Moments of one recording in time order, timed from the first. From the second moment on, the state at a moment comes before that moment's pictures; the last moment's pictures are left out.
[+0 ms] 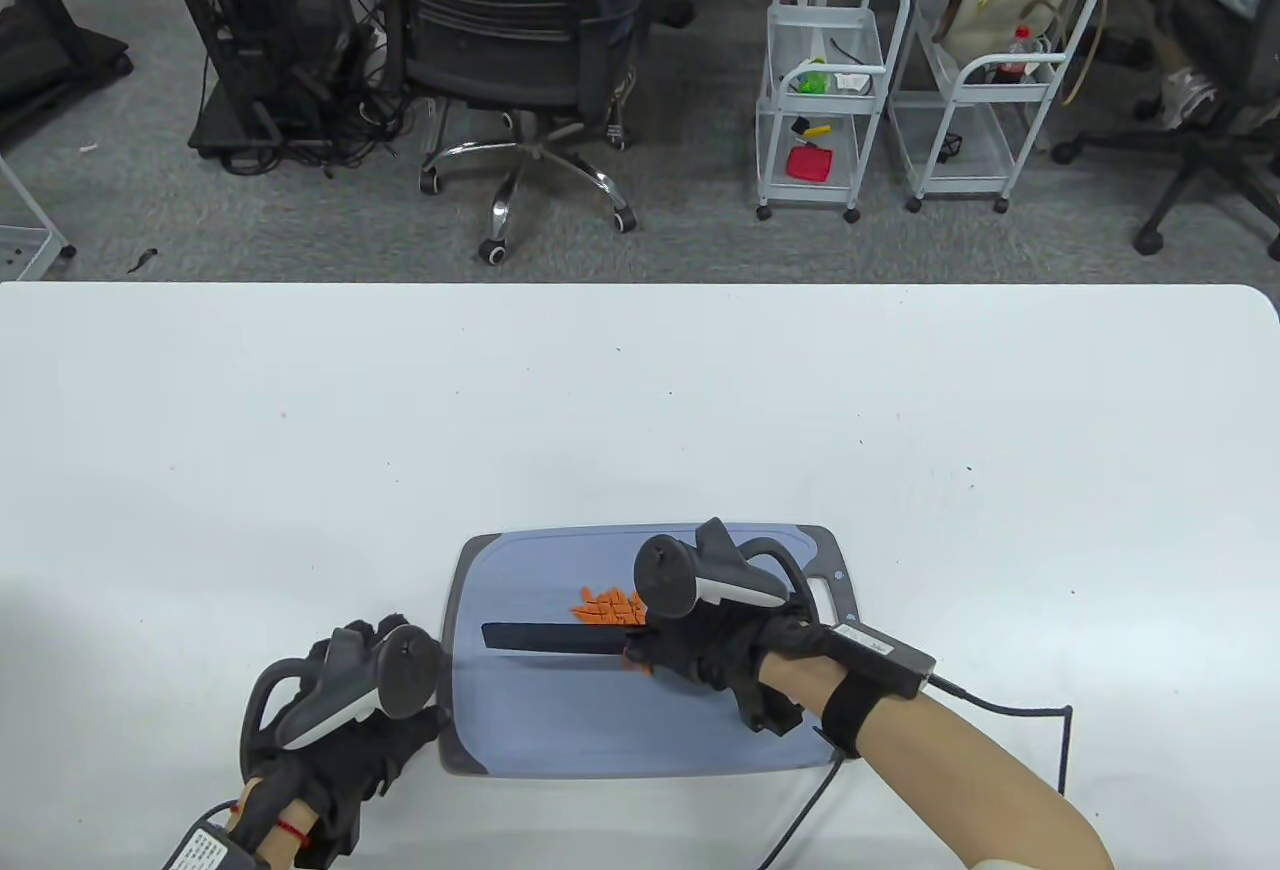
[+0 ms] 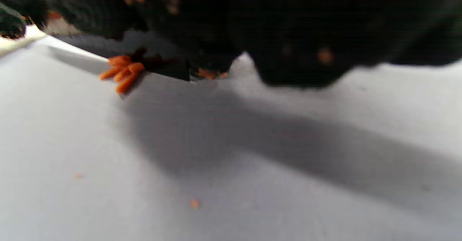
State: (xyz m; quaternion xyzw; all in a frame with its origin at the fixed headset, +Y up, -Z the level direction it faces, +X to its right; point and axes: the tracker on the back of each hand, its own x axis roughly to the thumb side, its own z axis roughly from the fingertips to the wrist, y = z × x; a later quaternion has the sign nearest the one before) left_hand -0.260 -0.749 -0.251 -0.20 -0.08 -0.03 0.98; right_hand 0.039 -0.750 -0.342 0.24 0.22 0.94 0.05
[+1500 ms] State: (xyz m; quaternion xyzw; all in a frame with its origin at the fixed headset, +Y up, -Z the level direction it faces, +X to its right) left_hand -0.254 -0.741 -0.244 -0.16 -0.11 -0.01 0.98; right_hand 0.046 -0.734 -0.351 0.17 0.24 0.96 -0.04
